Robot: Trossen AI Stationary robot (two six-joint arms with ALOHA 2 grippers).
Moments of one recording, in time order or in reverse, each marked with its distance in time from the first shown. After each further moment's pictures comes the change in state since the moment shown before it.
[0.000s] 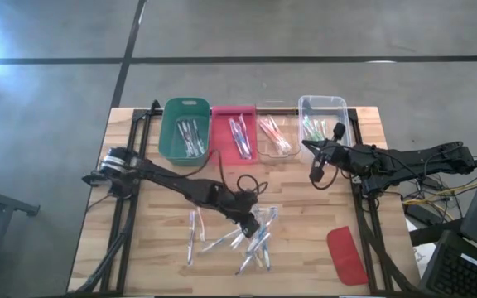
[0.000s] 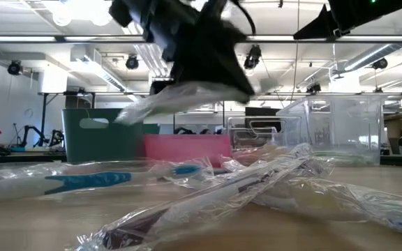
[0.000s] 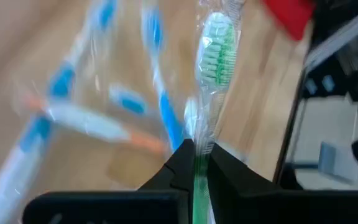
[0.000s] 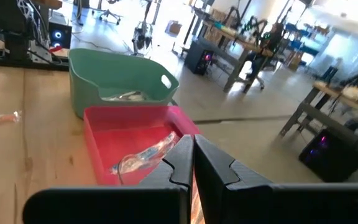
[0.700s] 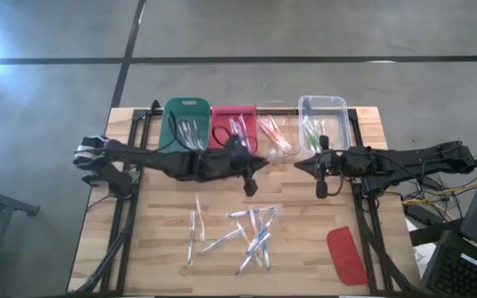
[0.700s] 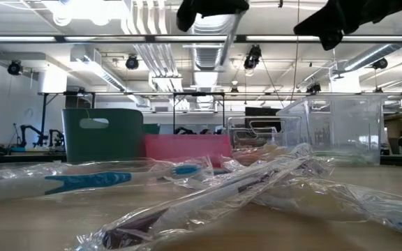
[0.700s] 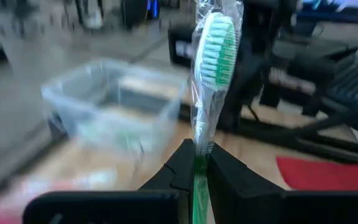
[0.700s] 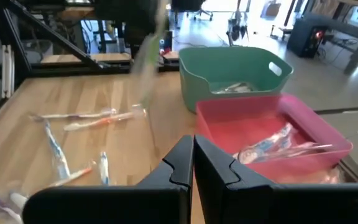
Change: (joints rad) left arm 0.130 -0.283 -0.001 0.250 -0.511 0.770; right arm 0.000 0.019 0.000 -0.050 -0.420 0.256
